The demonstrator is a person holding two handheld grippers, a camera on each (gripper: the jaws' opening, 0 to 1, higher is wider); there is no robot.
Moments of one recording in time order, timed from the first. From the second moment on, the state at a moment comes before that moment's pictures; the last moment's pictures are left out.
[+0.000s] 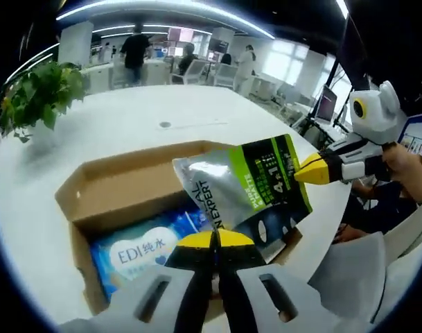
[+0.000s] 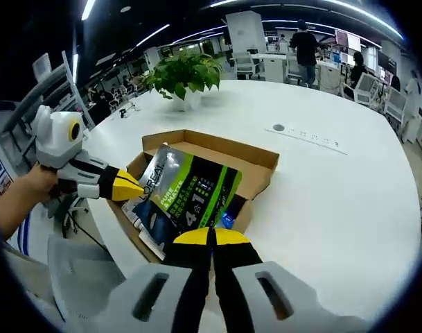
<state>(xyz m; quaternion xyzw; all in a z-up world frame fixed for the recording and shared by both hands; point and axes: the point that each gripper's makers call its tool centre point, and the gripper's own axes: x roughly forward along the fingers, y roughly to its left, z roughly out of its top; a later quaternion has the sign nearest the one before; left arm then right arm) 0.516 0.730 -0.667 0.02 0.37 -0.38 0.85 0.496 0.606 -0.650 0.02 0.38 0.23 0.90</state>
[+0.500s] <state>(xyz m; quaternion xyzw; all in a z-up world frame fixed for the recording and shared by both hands) 0.514 0.694 -0.650 0.01 0.37 -0.40 0.84 0.496 0.570 -0.635 0.05 0.38 0.21 0.90</state>
